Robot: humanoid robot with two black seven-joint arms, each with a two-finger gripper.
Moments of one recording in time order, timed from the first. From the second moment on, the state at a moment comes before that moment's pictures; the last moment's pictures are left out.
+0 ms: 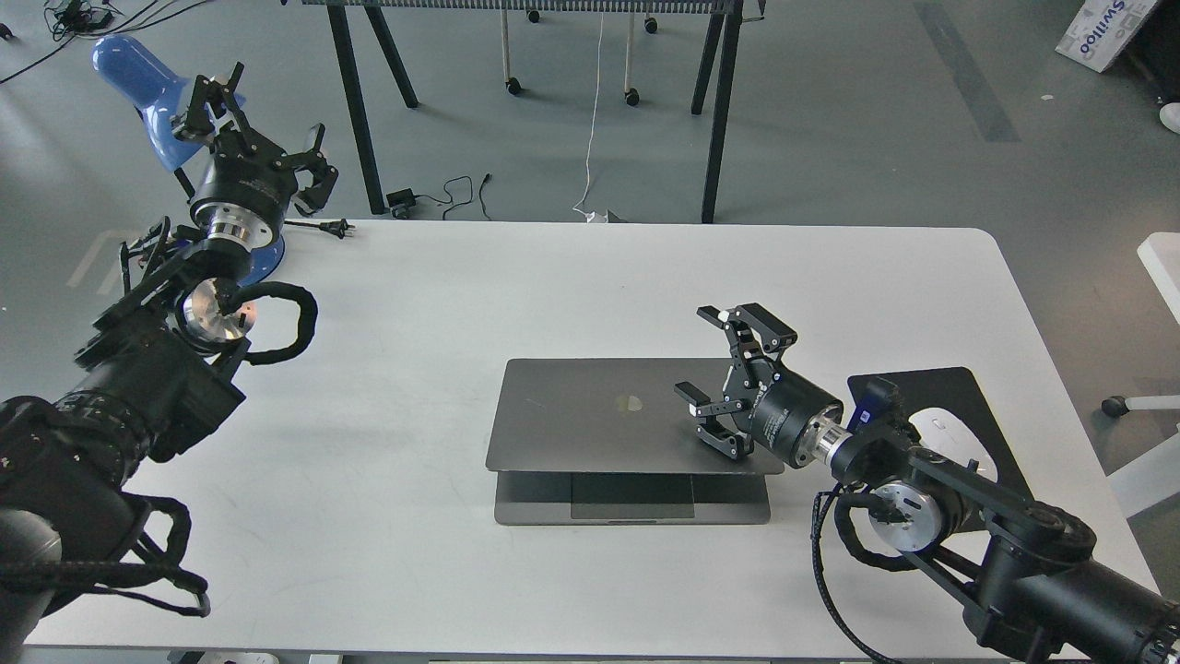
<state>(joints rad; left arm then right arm) -0.95 0.15 -0.71 -0.17 -0.11 -0.49 -0.44 0.42 -0.30 0.57 1.12 -0.32 0.18 0.18</state>
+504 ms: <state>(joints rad) -0.95 0.15 -0.71 -0.17 -0.11 -0.49 -0.44 0.40 -0.27 0.54 1.03 -0.41 0.18 0.19</state>
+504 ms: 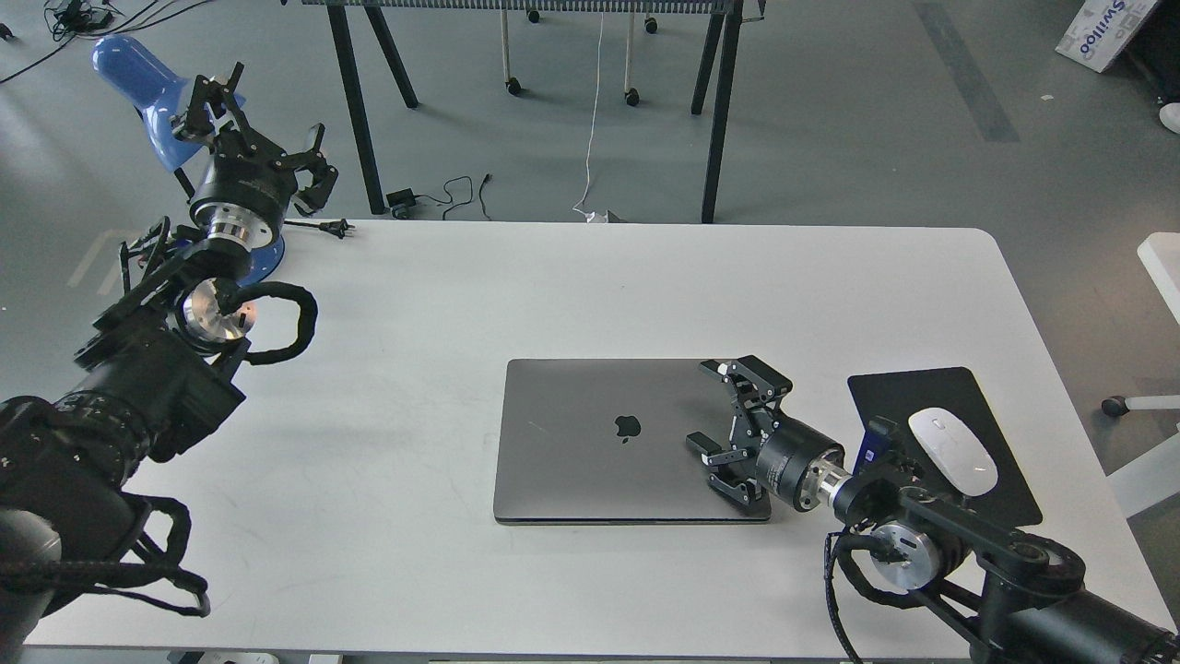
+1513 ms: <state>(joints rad) -0.95 0.15 -0.71 -0.17 -0.11 -0.49 -0.44 0.64 -0.26 1.18 0.81 -0.26 0.18 0.17</state>
